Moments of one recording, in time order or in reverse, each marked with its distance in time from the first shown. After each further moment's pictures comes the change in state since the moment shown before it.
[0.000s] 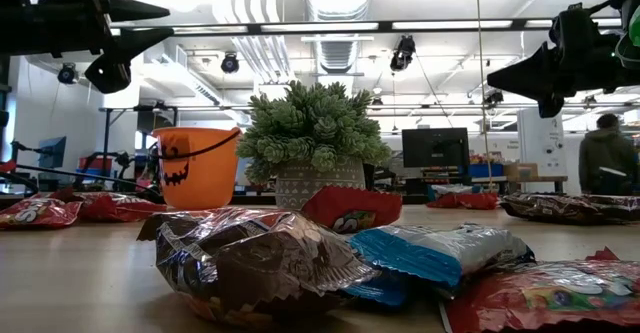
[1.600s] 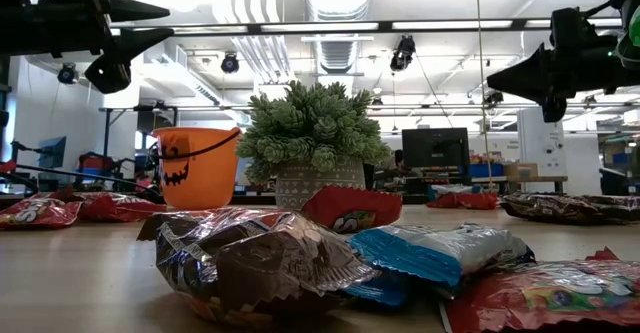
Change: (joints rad) left arm 0.000 0.000 0.000 -0.001 0.001 0.000; right arm 0.000 0.000 0.000 0.000 0.071 0.112
